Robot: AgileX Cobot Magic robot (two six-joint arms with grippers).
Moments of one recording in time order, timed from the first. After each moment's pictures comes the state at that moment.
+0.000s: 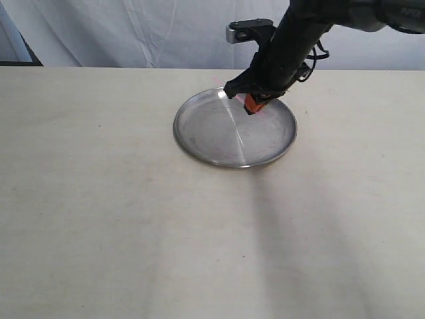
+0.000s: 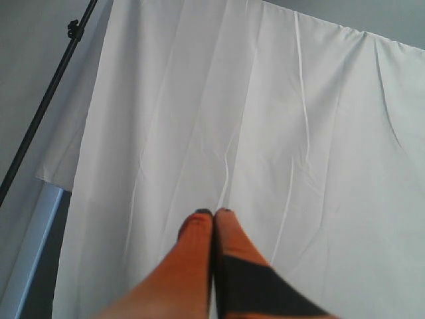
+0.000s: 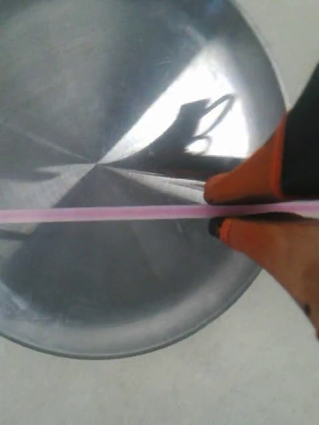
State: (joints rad) left arm -0.09 0.01 -0.03 -0.23 -0.44 -0.04; right arm 0.23 2.14 -1.76 0.28 0.99 -0.35
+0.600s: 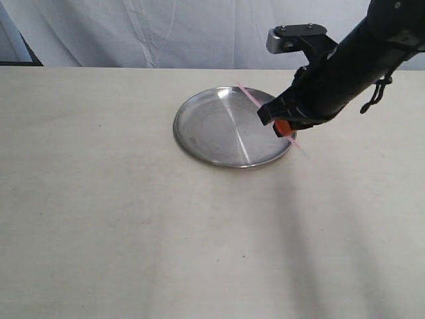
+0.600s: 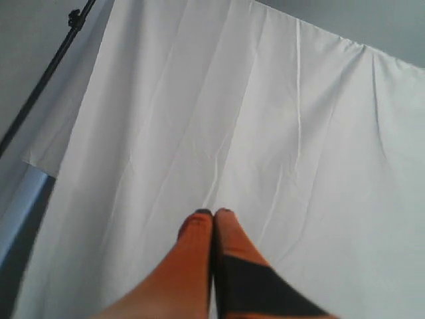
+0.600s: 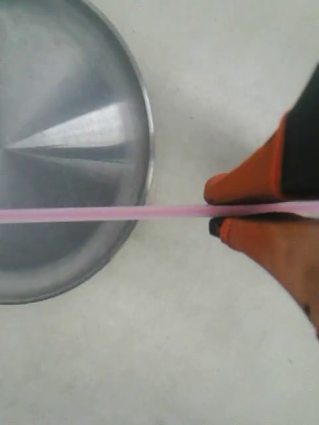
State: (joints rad) left arm -0.09 0.01 -0.03 -0.23 -0.44 -0.19; right arm 0.22 1.68 -1.18 0.38 0.78 -0.42
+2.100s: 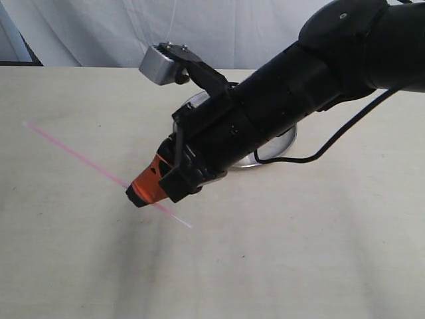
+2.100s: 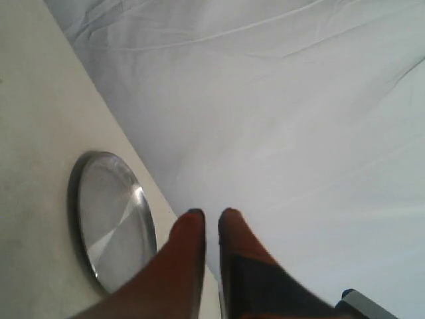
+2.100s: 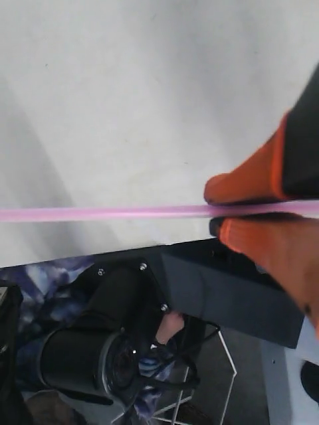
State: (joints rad) left arm -0.09 0.19 -0.14 -1.40 0.23 0.17; right arm 0.53 1.65 -1.12 1.13 1.03 -1.13
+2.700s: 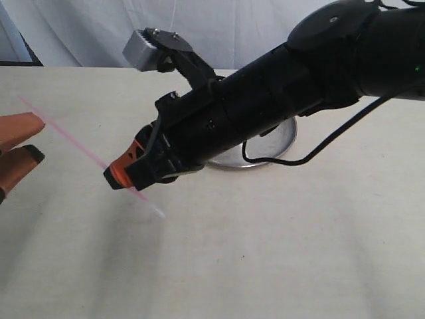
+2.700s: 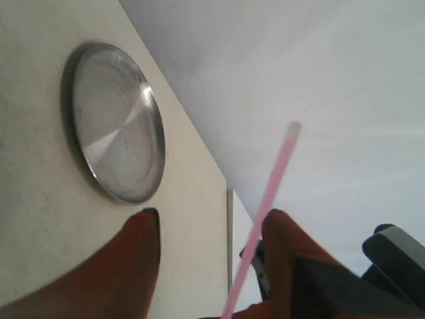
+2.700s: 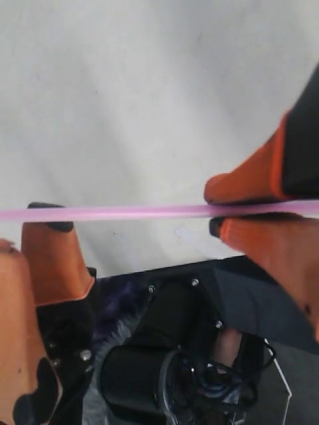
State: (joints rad) left arm -0.09 0.63 -0.25 -1.72 0.52 0.52; right arm 0.58 1.65 -1.12 1.22 0.87 -1.14
